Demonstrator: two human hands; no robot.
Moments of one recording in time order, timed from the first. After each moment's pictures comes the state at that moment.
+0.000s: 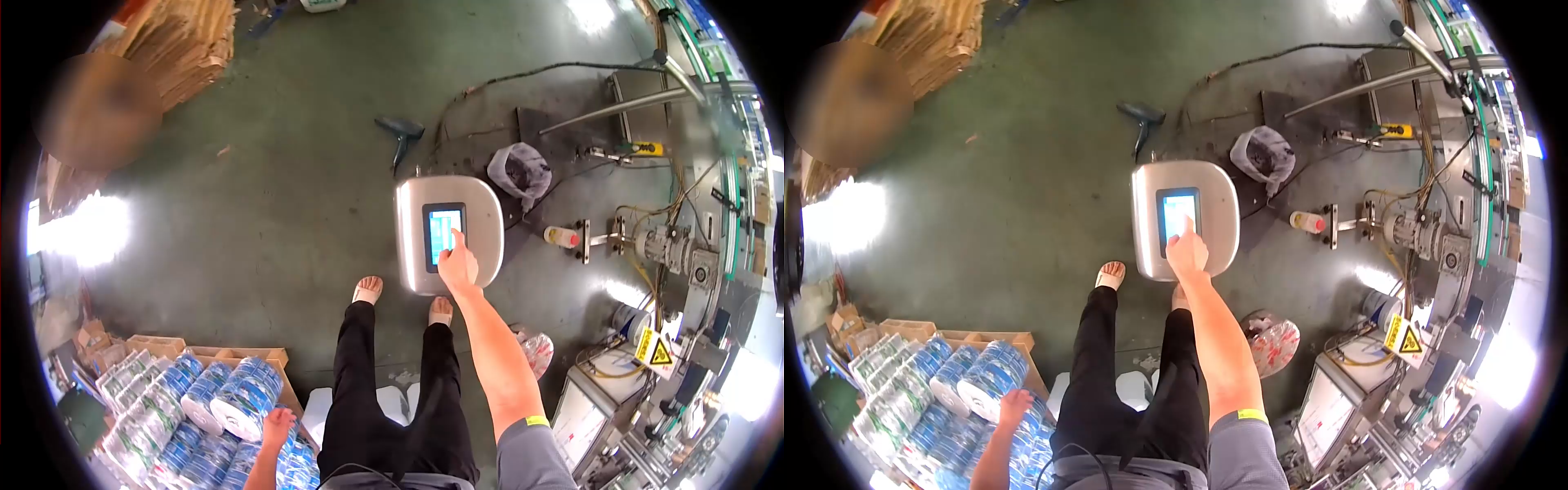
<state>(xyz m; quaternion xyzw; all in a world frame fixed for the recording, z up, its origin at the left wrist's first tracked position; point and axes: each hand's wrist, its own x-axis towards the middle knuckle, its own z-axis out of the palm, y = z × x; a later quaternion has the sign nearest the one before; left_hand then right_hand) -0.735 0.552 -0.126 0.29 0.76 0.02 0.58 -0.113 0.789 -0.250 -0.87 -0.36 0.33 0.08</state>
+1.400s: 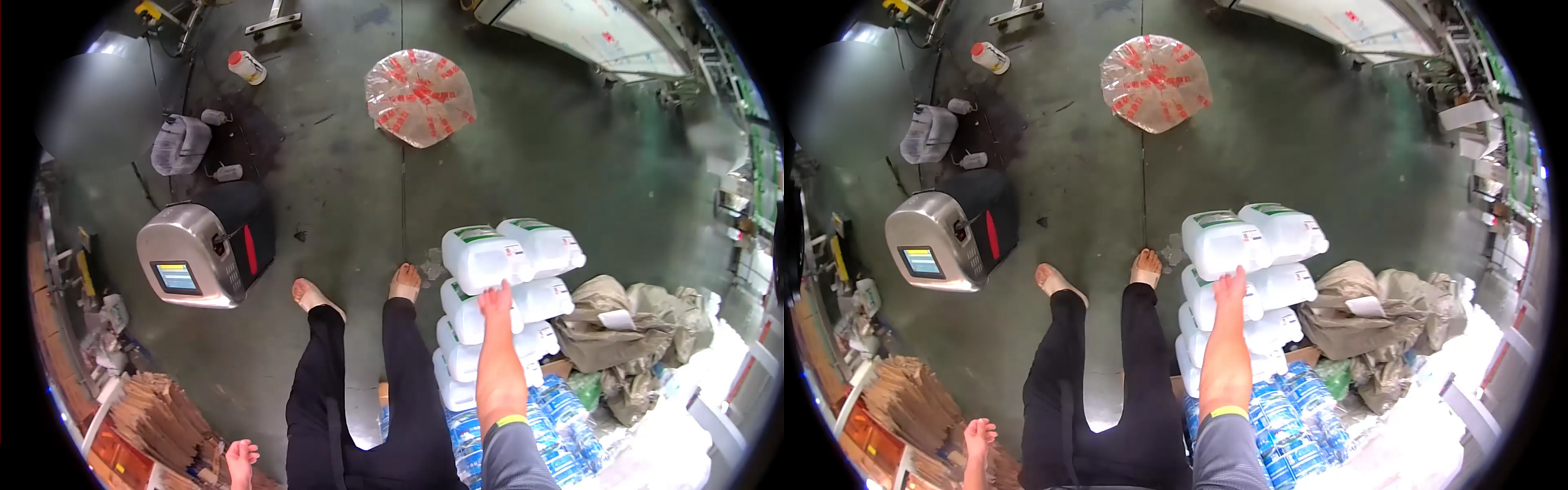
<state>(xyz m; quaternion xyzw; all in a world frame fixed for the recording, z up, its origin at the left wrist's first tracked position) -0.566 0.769 -0.115 0.70 0.51 -0.33 0.37 -0.462 -0.020 -0.498 0.18 -0.79 0.11 -0.58</state>
